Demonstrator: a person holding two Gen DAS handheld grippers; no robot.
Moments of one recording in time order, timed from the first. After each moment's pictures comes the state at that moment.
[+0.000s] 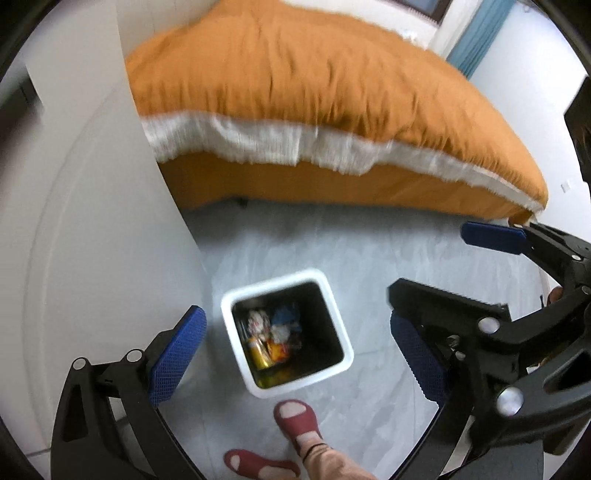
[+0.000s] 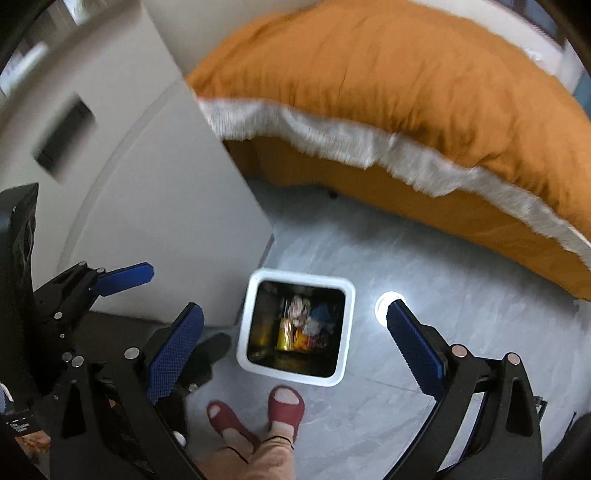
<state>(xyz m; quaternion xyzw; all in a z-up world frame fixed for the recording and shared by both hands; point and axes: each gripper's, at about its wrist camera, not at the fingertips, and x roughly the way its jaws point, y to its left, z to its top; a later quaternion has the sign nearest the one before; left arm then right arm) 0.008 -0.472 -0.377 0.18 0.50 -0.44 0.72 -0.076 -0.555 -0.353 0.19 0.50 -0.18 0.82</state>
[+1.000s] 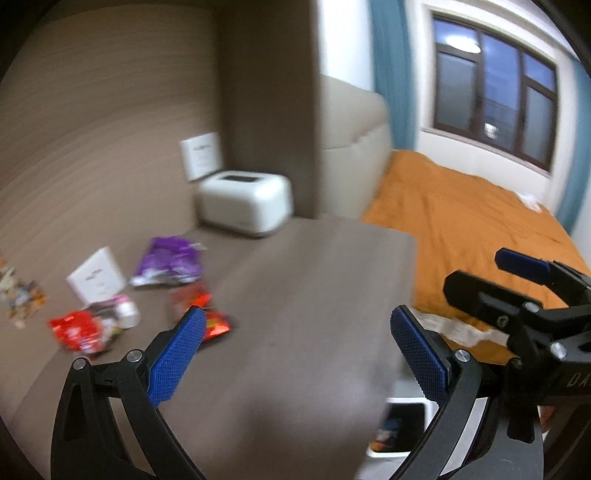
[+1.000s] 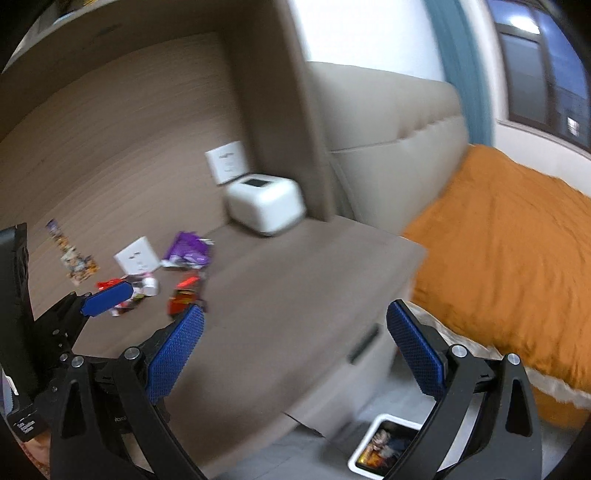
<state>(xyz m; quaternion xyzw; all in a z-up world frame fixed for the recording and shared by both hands) 0.035 -0.206 -0.082 0.07 0.30 -0.17 0.93 -0.010 -0.359 -0.072 0.09 0.28 0.02 0.95</state>
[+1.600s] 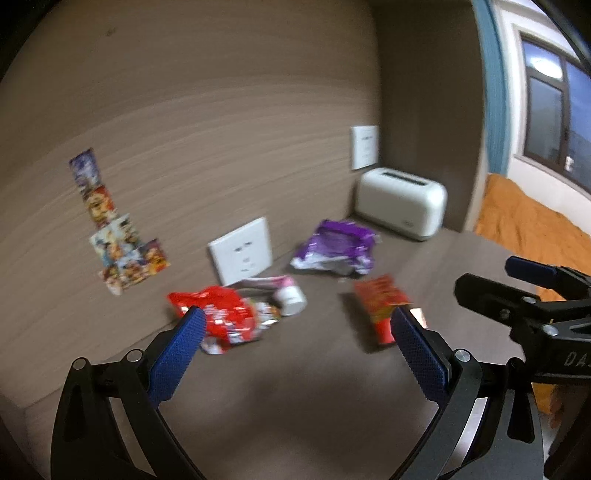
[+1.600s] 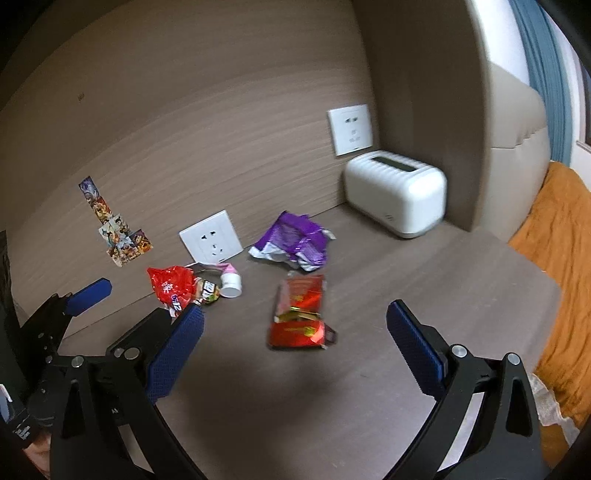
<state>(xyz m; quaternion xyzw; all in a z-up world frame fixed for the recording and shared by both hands) 0.082 -0.052 -0.092 0.04 0.31 -0.01 0.95 0.092 -0.219 -0.090 0.05 0.32 0.15 0.94</state>
